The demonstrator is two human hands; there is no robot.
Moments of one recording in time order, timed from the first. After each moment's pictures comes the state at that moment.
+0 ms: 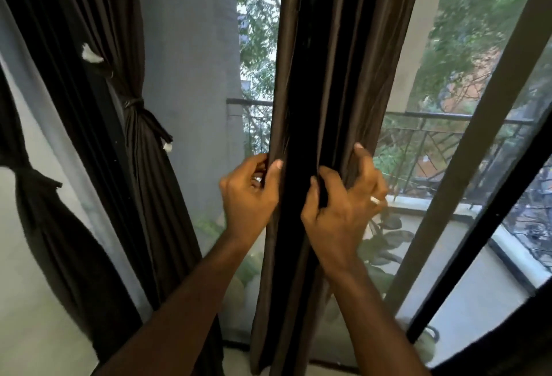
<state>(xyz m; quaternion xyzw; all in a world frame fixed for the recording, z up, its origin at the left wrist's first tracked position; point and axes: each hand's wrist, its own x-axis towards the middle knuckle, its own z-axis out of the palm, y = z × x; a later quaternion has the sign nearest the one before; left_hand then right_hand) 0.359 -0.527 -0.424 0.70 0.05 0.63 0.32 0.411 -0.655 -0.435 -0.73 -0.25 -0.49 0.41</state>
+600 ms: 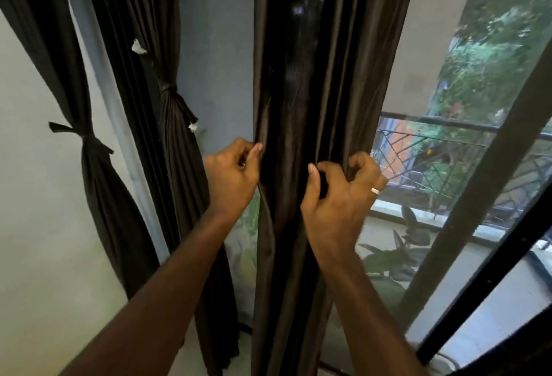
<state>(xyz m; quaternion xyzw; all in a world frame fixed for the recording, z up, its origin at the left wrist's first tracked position) 0.325 -0.551 -0.411 0.72 0.17 0.65 0.18 0.401 -0.705 -0.423 -0.69 -0.32 -0.41 0.50</state>
